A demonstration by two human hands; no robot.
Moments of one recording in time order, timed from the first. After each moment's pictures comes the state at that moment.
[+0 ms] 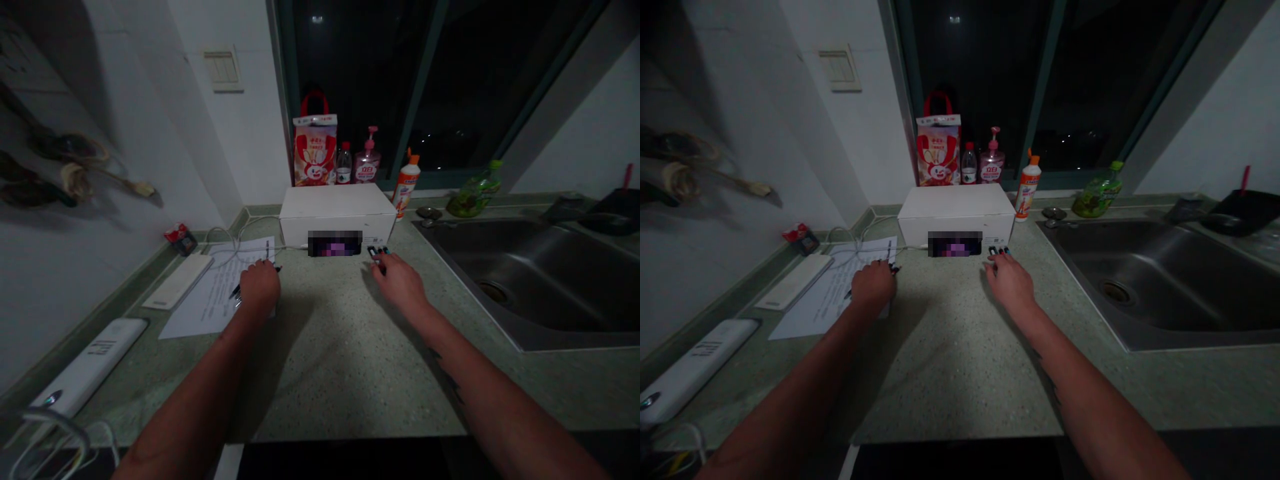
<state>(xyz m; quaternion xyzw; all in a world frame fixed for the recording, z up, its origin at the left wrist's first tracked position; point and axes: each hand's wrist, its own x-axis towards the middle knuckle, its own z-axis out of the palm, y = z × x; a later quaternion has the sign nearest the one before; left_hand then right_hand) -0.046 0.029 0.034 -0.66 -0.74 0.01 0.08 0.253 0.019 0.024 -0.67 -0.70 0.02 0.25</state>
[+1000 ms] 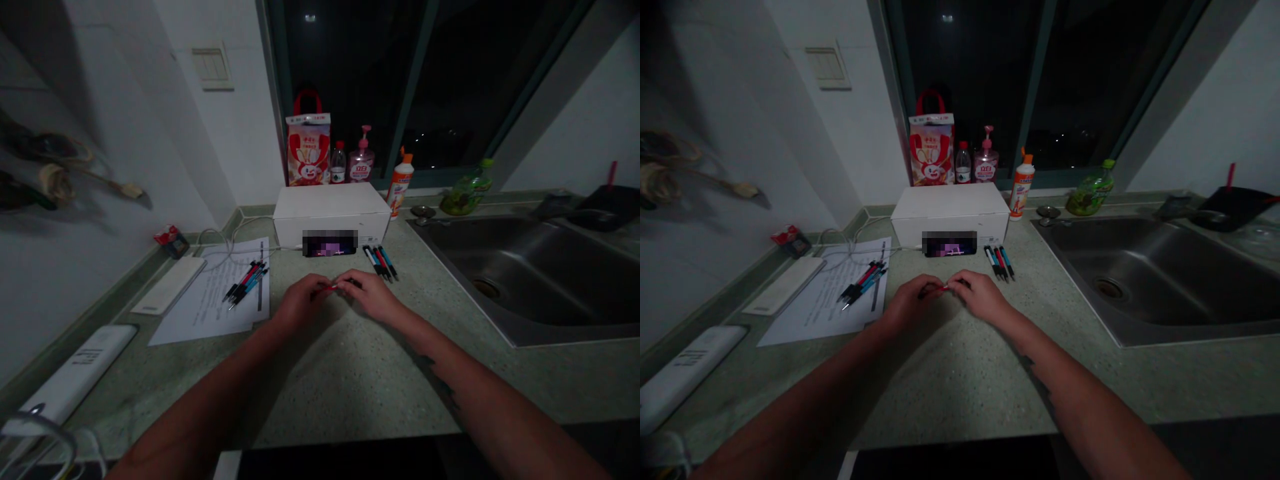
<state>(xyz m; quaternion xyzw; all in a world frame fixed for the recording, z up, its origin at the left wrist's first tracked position) 0.014 0.004 0.000 -0.75 -0.47 -0.36 -0.30 0.223 0.013 0.008 -0.45 -0.74 0.34 0.38</state>
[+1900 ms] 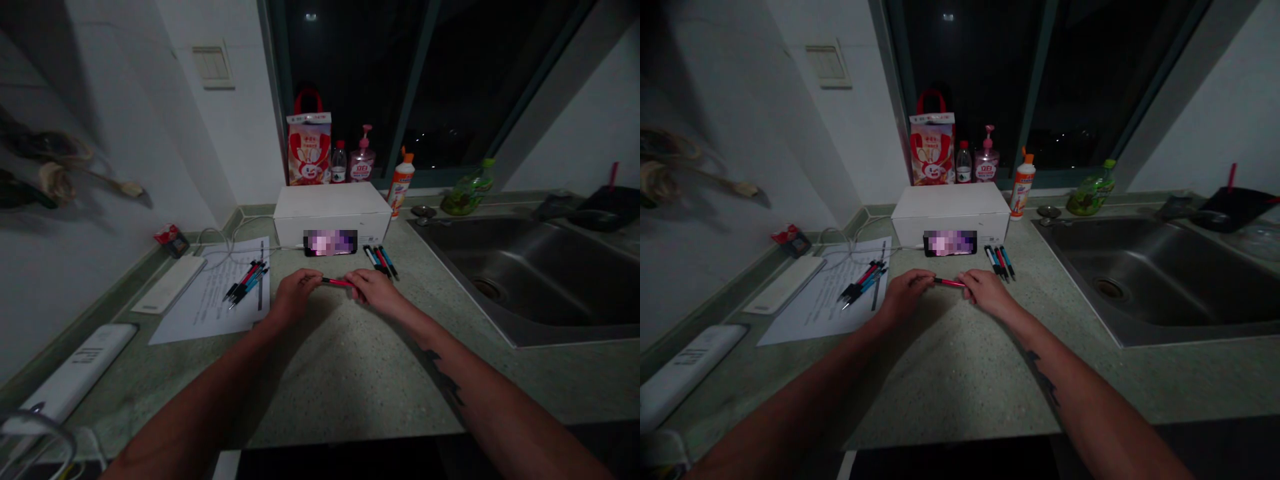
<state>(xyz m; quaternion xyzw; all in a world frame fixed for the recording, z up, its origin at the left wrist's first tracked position) 0.011 0.013 0.011 -0.62 -0.55 -0.42 -0.36 0.231 0.020 0.006 -0.52 -0.66 0.43 0.34</state>
